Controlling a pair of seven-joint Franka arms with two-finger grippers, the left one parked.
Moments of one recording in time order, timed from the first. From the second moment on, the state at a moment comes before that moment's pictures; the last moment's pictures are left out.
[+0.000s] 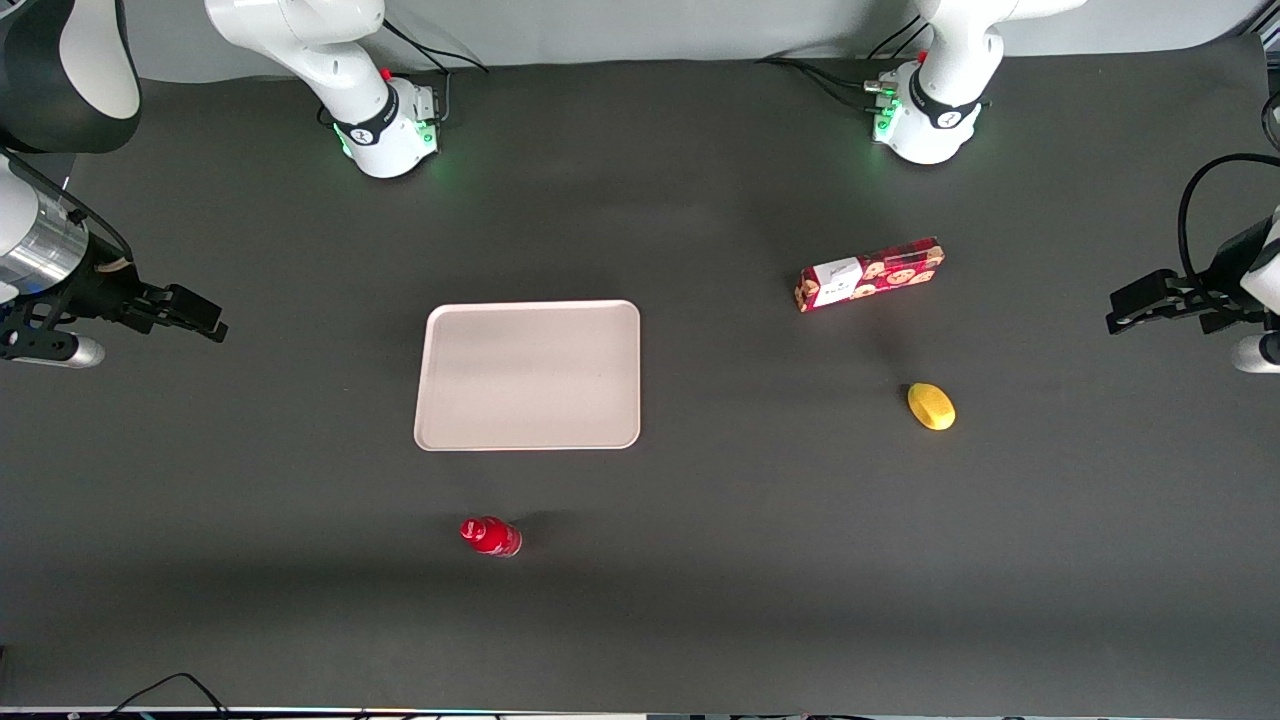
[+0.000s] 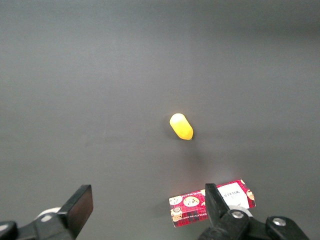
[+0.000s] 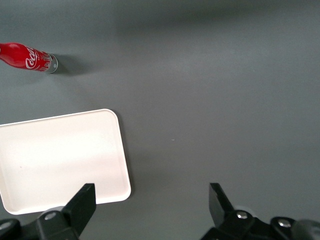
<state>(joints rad) 0.06 -0.03 -0.07 -1.80 0.00 1.78 0.16</state>
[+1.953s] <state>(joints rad) 0.07 0.06 0.01 -1.71 0.06 1.75 0.21</state>
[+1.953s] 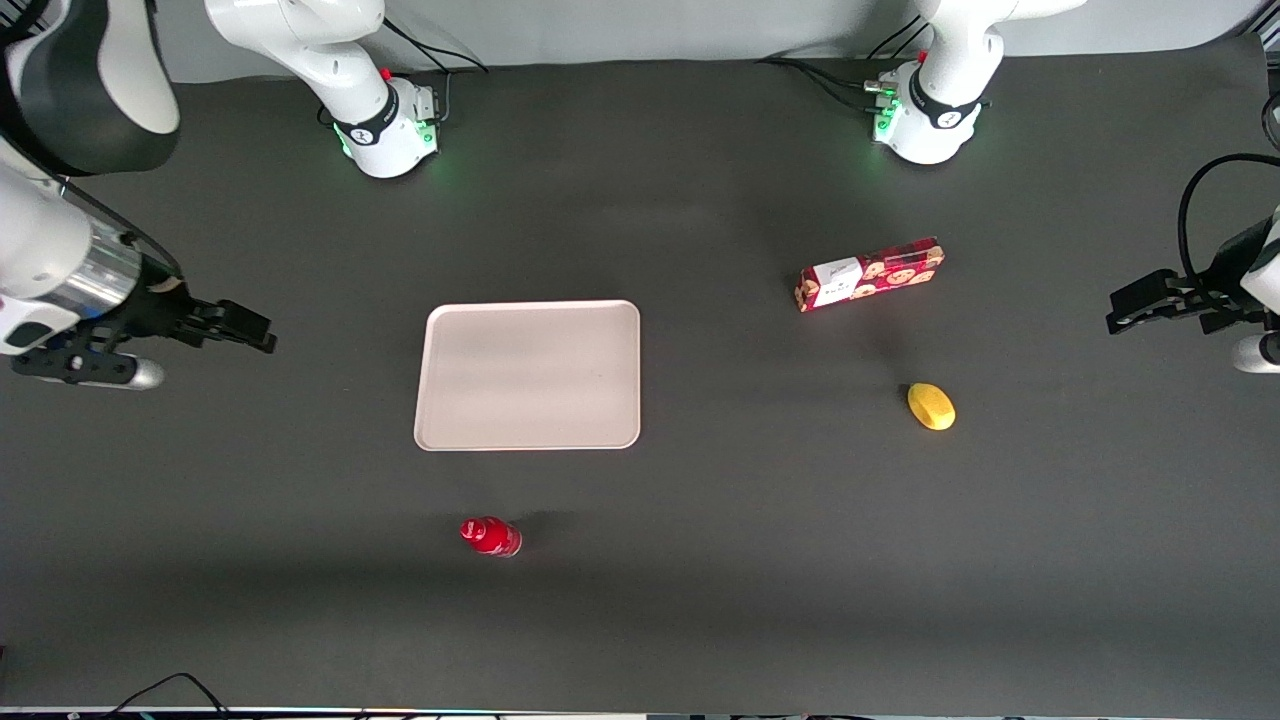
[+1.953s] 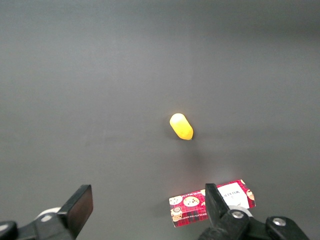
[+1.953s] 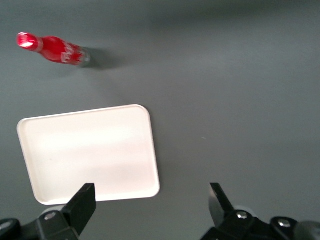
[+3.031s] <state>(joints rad) 0.08 0.48 0.27 -1.36 -0.10 1.84 0.33</state>
